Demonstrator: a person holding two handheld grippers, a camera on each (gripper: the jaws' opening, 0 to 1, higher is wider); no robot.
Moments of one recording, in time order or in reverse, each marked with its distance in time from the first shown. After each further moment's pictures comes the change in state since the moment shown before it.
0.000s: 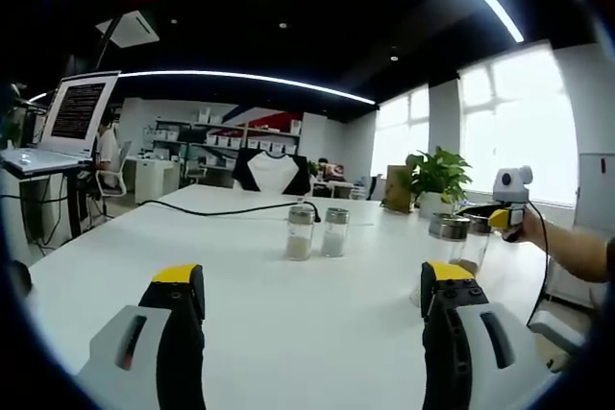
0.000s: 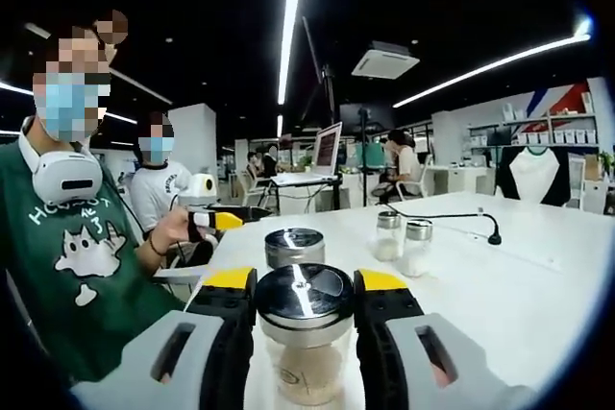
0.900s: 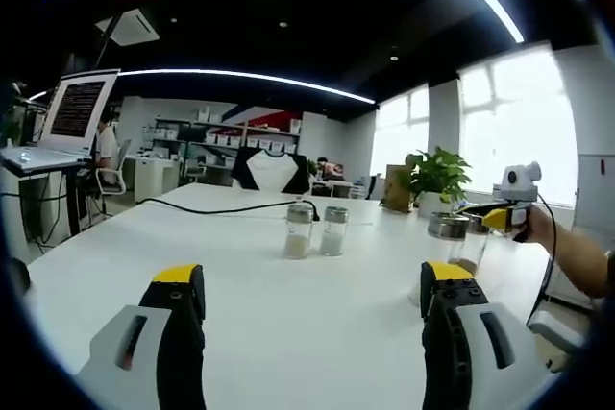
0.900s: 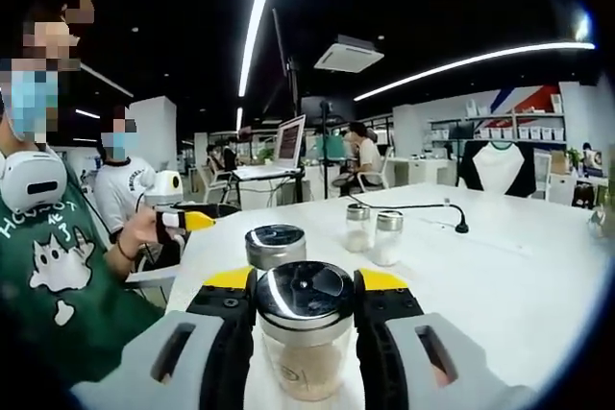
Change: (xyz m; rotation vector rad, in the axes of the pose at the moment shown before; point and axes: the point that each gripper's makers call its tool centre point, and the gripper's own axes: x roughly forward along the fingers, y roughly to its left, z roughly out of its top) left arm -0.002 -0.003 -0.001 -0.005 0.002 -0.004; right arm -0.001 -0.007 -0.002 0.022 0.033 -0.210
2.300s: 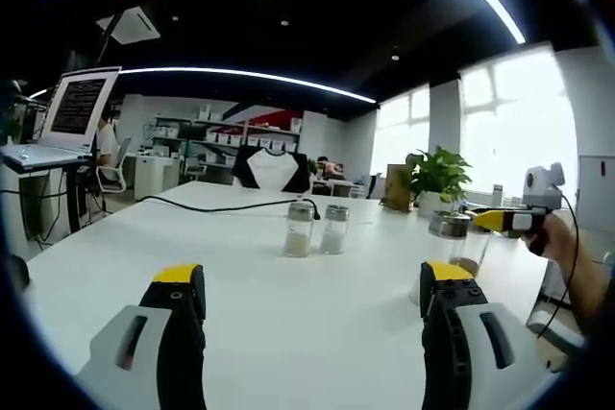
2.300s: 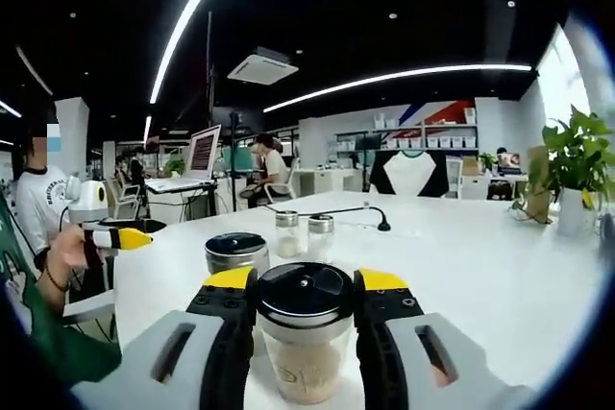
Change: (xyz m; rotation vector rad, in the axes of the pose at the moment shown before) left arm 0.003 0.002 -0.003 -0.008 0.007 0.002; right arm -0.006 -0.016 0.002 0.026 -0.051 -0.485
